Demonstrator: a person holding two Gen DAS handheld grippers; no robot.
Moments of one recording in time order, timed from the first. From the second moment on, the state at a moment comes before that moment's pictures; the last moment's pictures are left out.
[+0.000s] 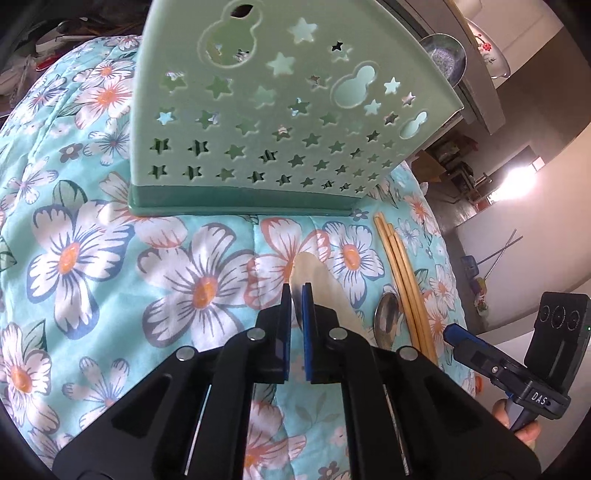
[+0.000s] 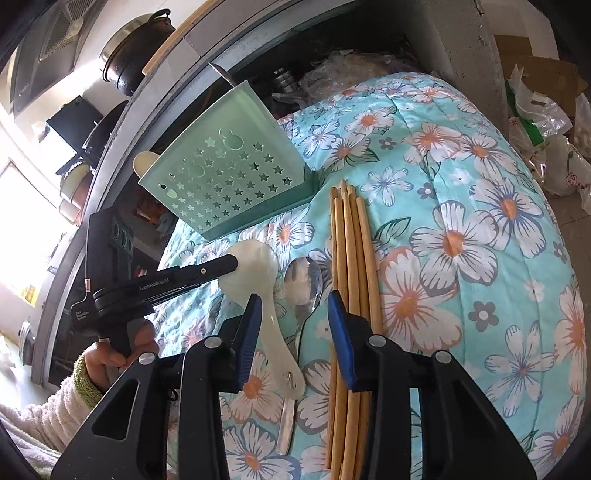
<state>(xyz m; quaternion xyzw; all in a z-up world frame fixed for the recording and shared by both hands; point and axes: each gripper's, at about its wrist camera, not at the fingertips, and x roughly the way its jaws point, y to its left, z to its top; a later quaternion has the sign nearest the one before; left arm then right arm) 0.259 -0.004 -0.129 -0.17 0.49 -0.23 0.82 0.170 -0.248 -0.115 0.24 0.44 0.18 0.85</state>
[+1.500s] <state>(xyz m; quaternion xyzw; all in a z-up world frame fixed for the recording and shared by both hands) 0.205 0.064 -0.055 -0.17 0.40 -0.19 0.88 0.198 -0.210 -0.082 0.09 0.44 0.17 0.88</state>
